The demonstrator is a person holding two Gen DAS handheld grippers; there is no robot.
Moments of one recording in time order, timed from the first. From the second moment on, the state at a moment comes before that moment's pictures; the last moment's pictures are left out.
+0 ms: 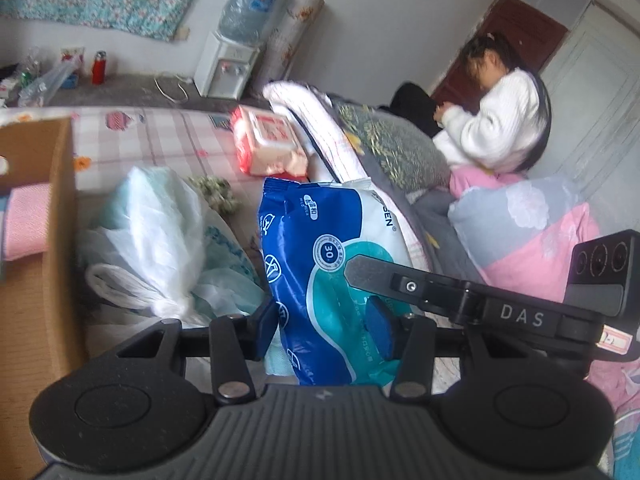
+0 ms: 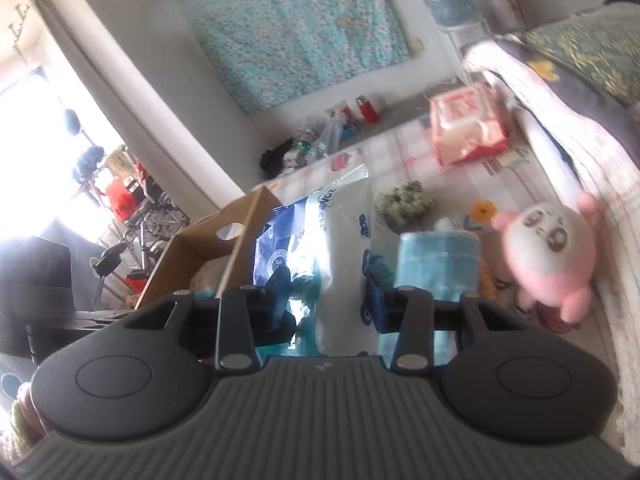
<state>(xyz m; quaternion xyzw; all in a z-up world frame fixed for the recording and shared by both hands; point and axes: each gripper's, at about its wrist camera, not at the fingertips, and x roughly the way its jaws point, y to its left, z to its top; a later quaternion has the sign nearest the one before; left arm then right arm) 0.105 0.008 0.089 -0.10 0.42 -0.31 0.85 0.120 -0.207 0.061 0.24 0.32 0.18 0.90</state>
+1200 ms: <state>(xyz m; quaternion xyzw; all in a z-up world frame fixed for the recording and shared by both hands) 0.172 0.227 -0.002 -0.11 0.56 -0.08 0.82 0.202 -0.015 0.055 0.14 0.37 0.27 0.88</state>
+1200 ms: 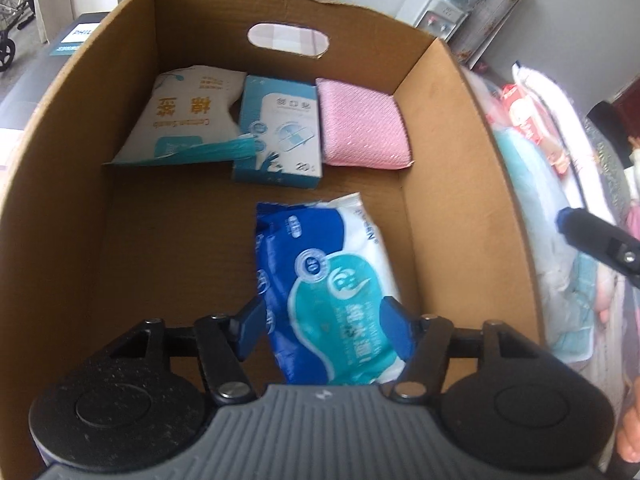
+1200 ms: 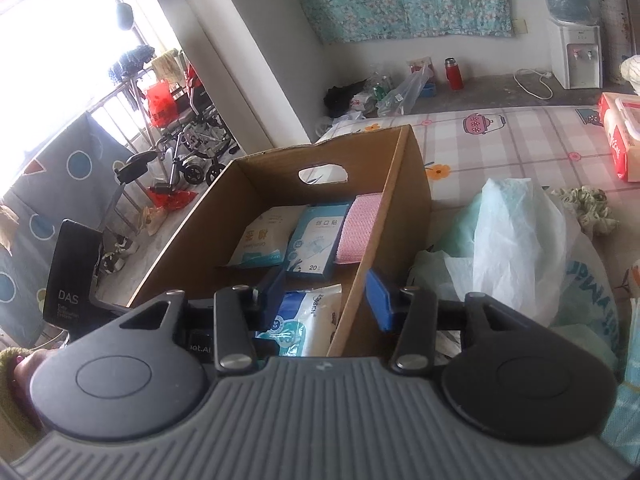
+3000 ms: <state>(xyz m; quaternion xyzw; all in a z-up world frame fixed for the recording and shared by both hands) 0.104 0.130 0.086 -0.03 0.39 -0.09 0.92 0.123 -0.153 0.032 0.23 0.32 0.18 0.90</state>
